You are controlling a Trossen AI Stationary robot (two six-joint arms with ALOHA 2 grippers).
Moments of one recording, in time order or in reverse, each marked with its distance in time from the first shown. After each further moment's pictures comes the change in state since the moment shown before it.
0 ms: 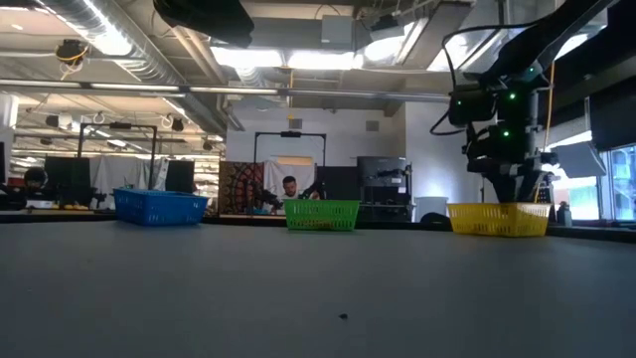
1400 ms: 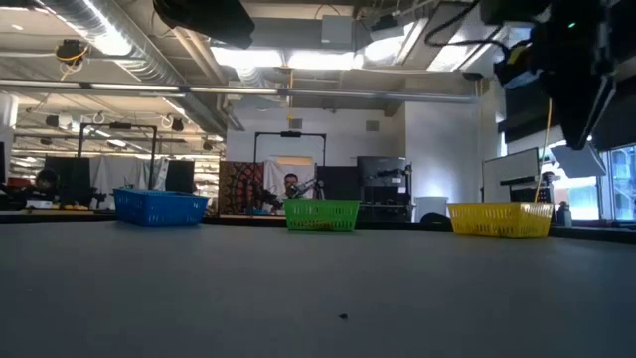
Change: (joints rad) left arm 0.002 0.000 0.000 0.000 0.000 -0.015; right arm 0.825 -0.184 0.190 -0.513 -0.132 0.598
